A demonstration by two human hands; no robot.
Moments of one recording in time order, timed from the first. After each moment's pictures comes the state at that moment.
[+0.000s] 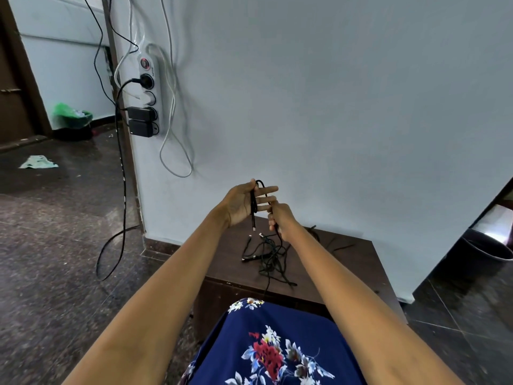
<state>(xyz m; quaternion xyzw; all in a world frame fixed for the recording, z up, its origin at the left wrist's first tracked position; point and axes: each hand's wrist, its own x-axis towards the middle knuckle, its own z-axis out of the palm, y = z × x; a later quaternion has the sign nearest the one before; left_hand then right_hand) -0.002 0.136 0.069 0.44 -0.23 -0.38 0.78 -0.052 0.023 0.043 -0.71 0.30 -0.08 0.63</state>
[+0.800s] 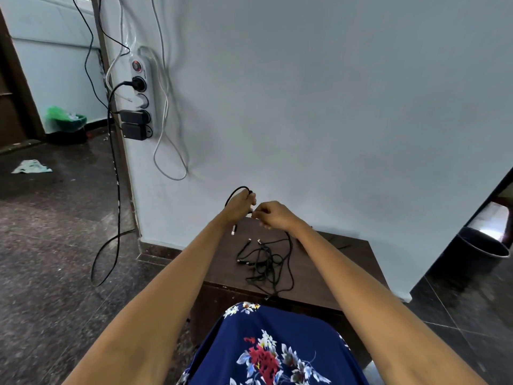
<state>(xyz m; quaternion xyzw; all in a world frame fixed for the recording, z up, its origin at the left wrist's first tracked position) 0.007 0.120 0.052 0.75 -0.26 -0.17 0.58 -0.054 -0.003 0.050 -0.93 0.08 -0.02 0.35</state>
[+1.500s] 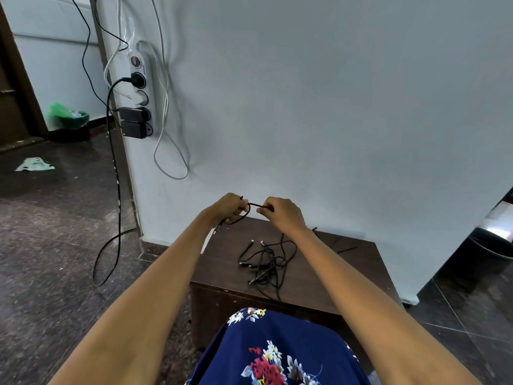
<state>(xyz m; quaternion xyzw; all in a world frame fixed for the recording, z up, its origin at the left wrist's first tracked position) 0.040 0.139 0.054 0.77 -0.25 -0.28 0.51 -0.038 -0.015 0.036 -0.96 0.11 -0.15 0.19</state>
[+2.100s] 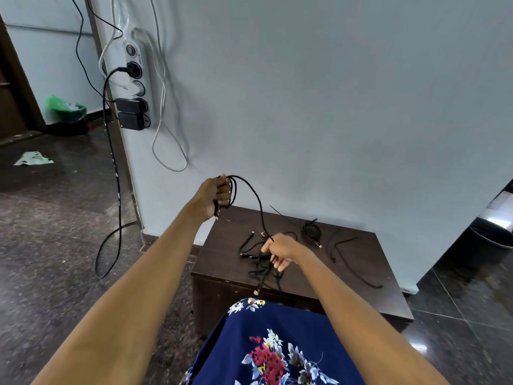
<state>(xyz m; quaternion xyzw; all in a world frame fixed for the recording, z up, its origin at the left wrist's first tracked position) 0.049 0.159 0.051 0.51 -0.12 -0.31 0.79 -0.067 -0.015 -0.032 -0.88 0.23 0.16 0.37</state>
